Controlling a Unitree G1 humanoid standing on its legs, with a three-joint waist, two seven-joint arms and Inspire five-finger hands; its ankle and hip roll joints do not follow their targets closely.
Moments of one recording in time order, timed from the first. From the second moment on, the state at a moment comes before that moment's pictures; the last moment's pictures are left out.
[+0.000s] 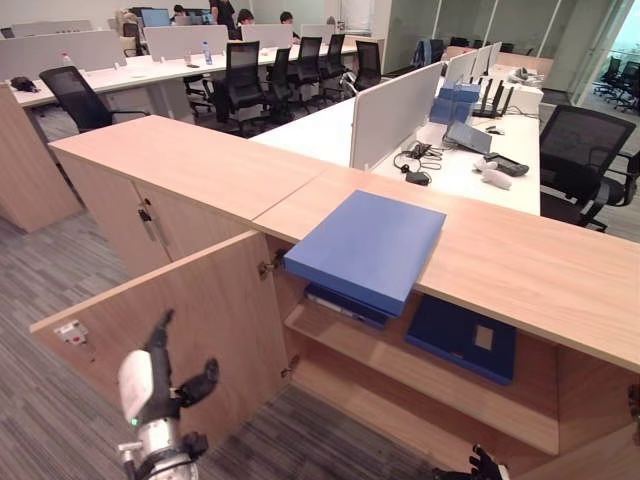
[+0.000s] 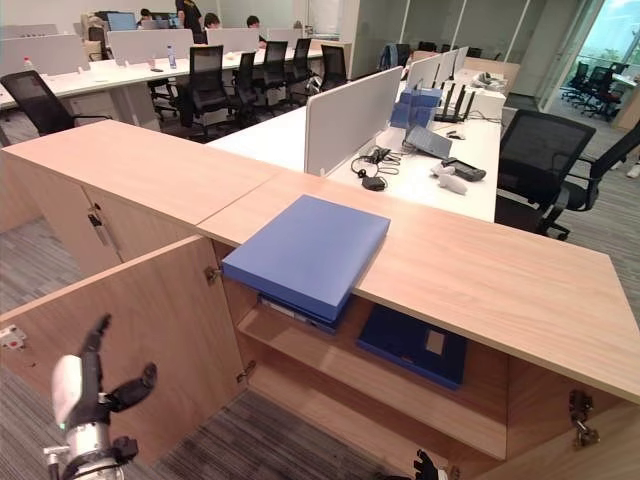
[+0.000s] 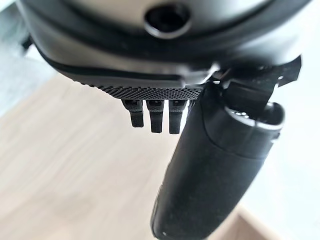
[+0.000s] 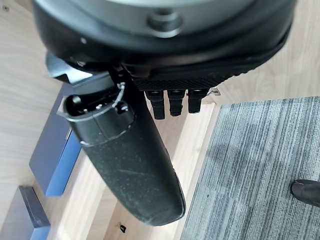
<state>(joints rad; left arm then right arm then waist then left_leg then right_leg) 0.36 0.43 0.08 0.11 0.39 -0.27 0.71 0.22 -0.17 0.13 0.92 0.24 -0.15 -0.34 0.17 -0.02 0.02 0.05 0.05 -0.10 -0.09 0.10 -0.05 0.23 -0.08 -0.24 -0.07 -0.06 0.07</state>
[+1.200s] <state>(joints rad) 0.13 0.85 -0.09 -0.23 0.52 -0.48 0.42 0.22 -0.19 0.14 0.92 0.22 -0.15 -0.34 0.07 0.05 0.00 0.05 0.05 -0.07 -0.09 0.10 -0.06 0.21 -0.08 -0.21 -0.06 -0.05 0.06</state>
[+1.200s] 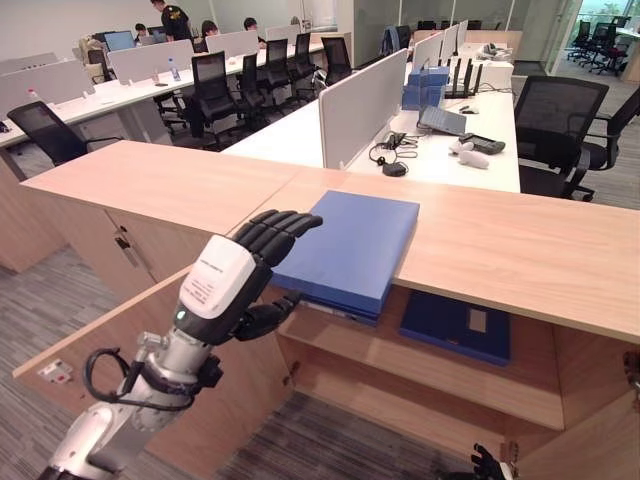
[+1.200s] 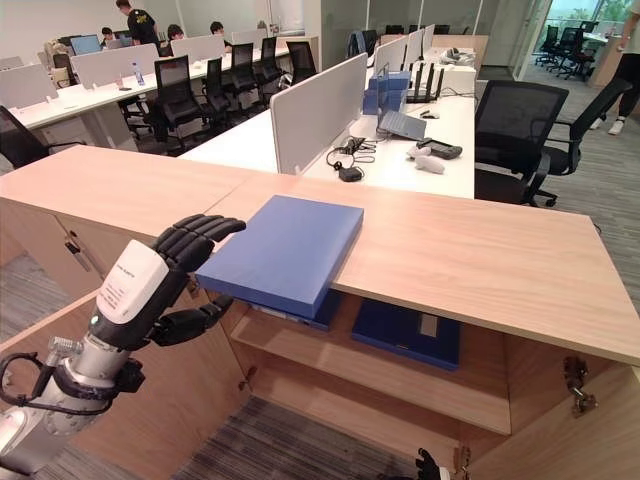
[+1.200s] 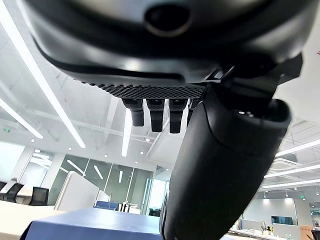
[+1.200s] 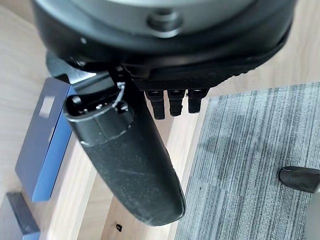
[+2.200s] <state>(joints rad) -0.08 0.94 -0.30 -0.15 0.68 -0.44 0.33 0.22 -0.18 0.10 0.99 0.37 -0.15 -0.30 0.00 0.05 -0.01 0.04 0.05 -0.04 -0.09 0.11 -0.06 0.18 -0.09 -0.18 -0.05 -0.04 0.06</state>
